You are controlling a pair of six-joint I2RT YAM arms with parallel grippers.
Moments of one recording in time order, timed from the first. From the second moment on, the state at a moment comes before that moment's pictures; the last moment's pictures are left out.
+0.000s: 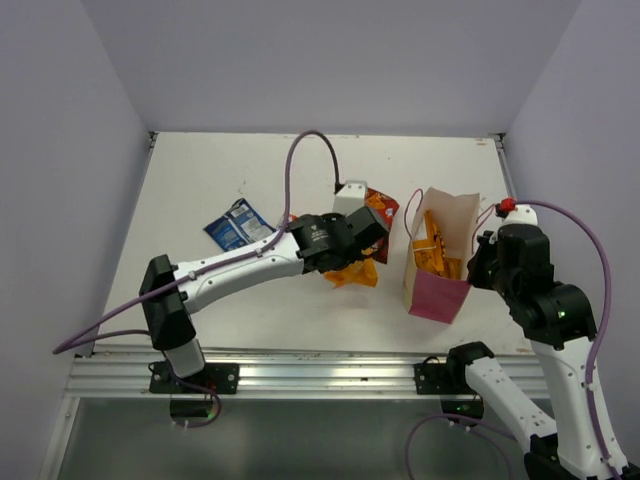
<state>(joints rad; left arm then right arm) -1.13 1.73 1.54 -0.87 -0.55 -0.87 0.25 0.71 1.17 -1.18 0.24 0.33</state>
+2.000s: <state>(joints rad) -1.13 1.60 1.81 -0.15 -0.81 -0.17 0.25 0.72 1.18 -1.18 0.22 0.34</state>
